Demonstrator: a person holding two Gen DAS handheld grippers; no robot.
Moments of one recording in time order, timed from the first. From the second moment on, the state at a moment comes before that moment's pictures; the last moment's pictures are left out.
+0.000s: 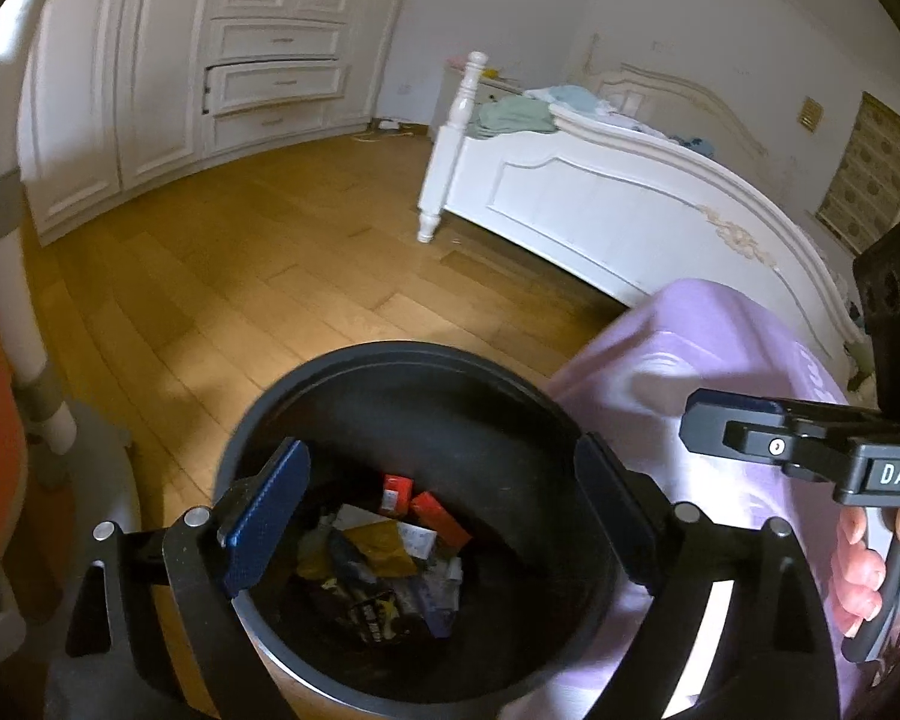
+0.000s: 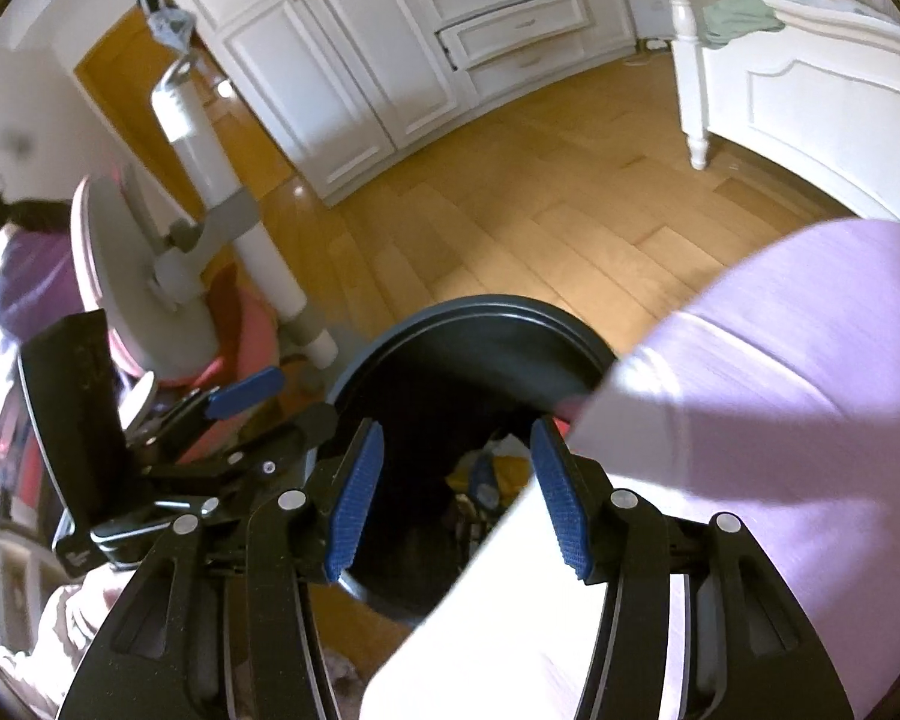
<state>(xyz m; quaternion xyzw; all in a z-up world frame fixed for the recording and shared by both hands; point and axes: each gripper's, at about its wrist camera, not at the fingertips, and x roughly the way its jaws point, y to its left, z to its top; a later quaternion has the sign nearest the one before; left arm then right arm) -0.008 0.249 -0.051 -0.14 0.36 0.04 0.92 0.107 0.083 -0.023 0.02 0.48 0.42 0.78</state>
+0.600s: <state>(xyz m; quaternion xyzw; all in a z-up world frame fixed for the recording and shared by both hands) 0.012 0.042 0.005 -0.02 0.31 -0.06 0.95 0.077 -0.159 -0.004 0.07 0.37 0.22 0.90</state>
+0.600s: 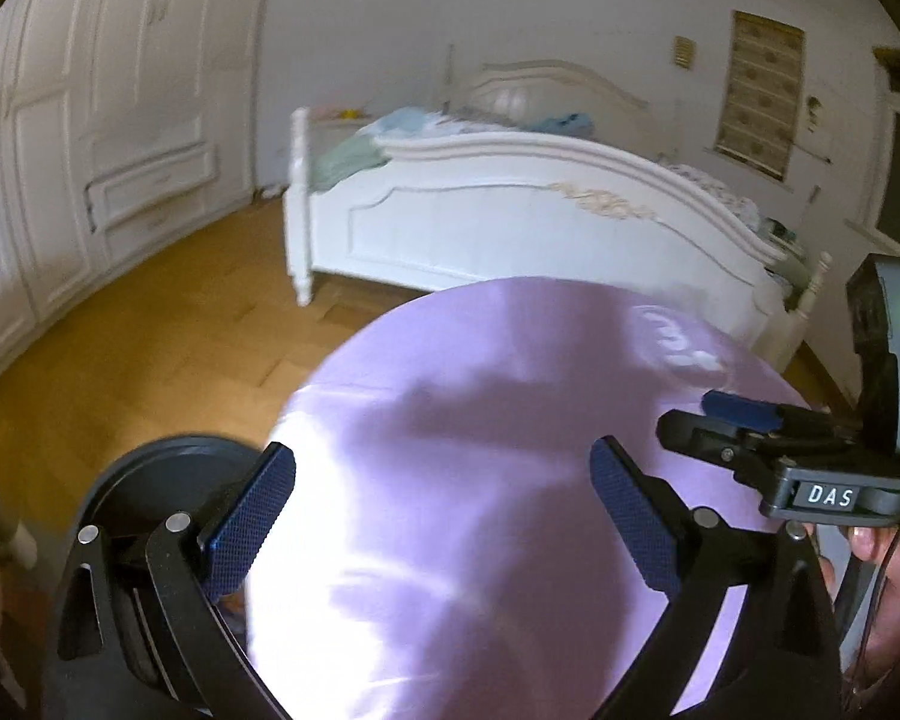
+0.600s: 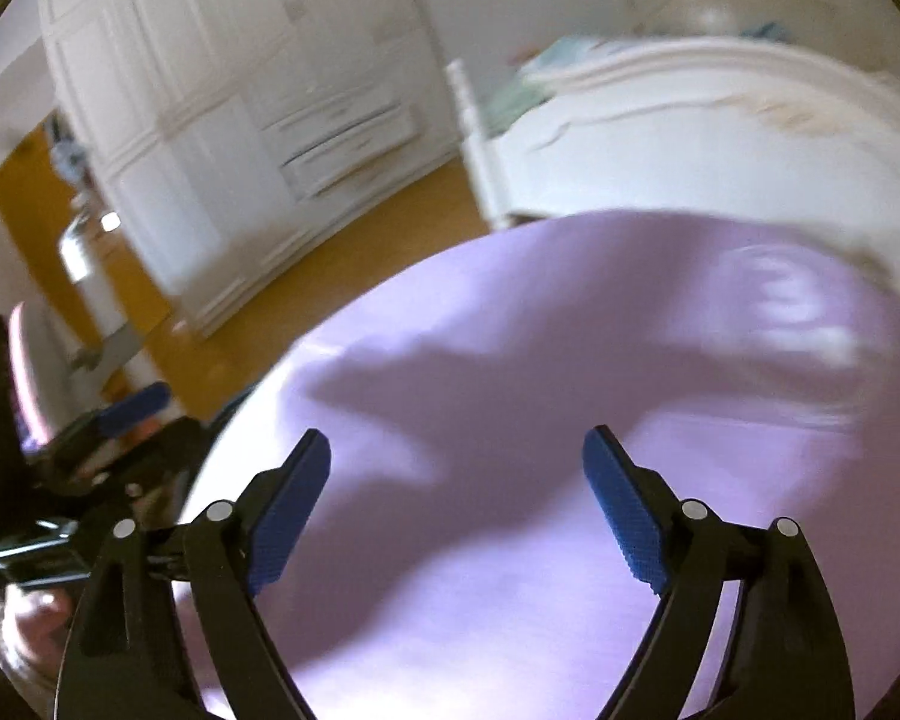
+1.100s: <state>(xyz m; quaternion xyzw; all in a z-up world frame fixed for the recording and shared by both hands) 0.041 -0.038 -0.016 0.01 0.31 -0.06 0.95 0.051 -0.260 -0.021 0.07 0.28 0.01 0.96</state>
